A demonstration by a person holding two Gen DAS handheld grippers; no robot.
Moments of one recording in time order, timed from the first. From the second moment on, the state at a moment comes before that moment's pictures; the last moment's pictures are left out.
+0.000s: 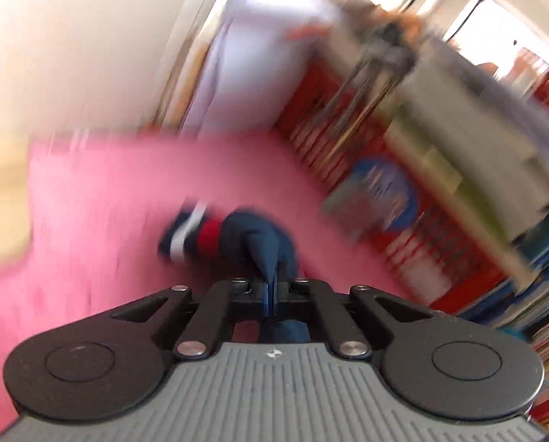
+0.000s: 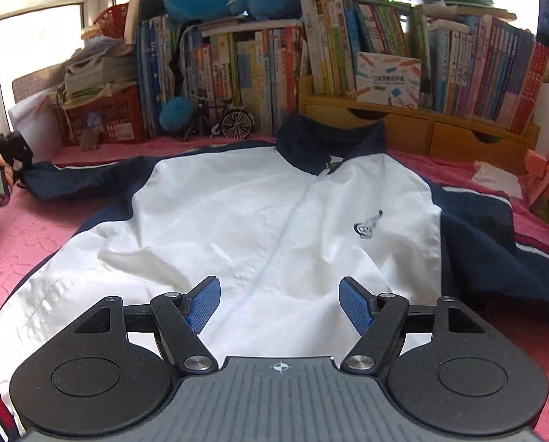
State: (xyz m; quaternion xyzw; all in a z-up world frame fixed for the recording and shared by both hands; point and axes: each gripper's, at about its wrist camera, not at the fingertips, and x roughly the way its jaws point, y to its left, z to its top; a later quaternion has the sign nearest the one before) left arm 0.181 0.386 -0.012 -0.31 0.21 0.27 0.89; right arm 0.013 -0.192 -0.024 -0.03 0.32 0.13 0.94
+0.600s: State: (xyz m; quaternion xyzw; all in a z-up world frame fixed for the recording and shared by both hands) left arm 0.222 0.432 -0.054 -0.15 0.33 0.35 0.86; right arm 0.105 -0.042 -0.040 -0.10 0.39 0.23 0.89
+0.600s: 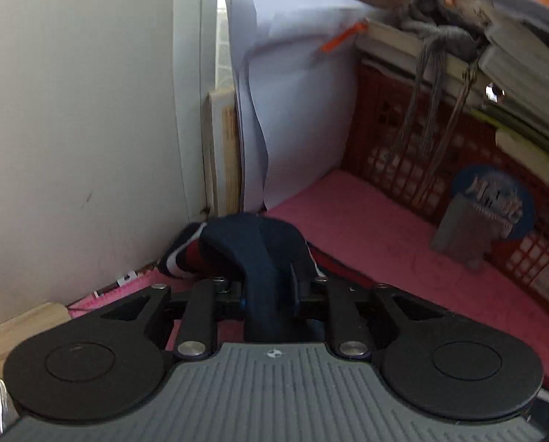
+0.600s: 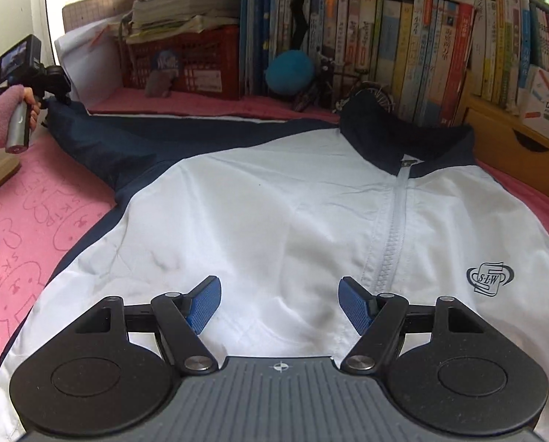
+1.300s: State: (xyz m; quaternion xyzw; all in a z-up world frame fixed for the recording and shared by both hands) left arm -0.047 0.185 0.003 -0.04 0.23 -0.11 0.97; right arm -0.044 -0.182 0.022 -0.08 0.31 0.20 0.93
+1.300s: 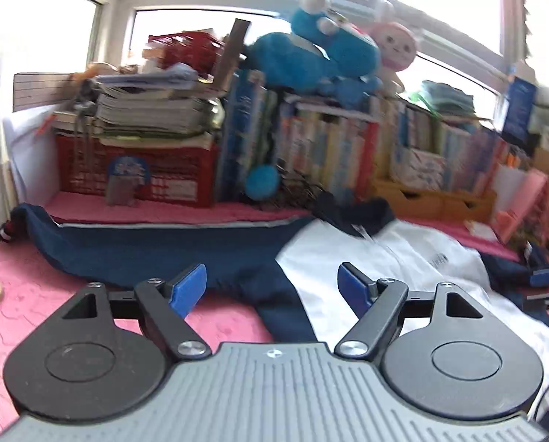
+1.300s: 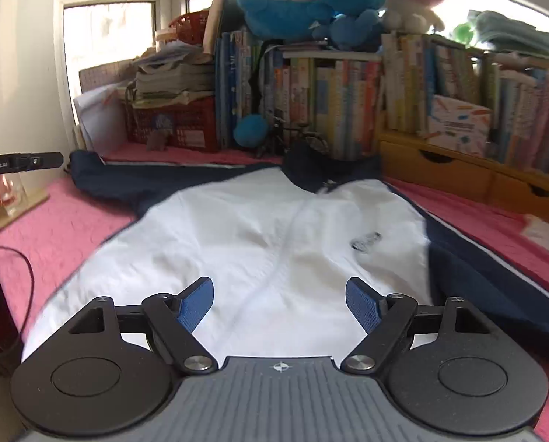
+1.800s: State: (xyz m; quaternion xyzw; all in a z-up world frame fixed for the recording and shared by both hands) left arm -0.133 0.103 -0.021 0.04 0.28 -0.21 0.93; right arm -0.225 -0.103 -0.054 -0.48 0.14 0.24 0.83
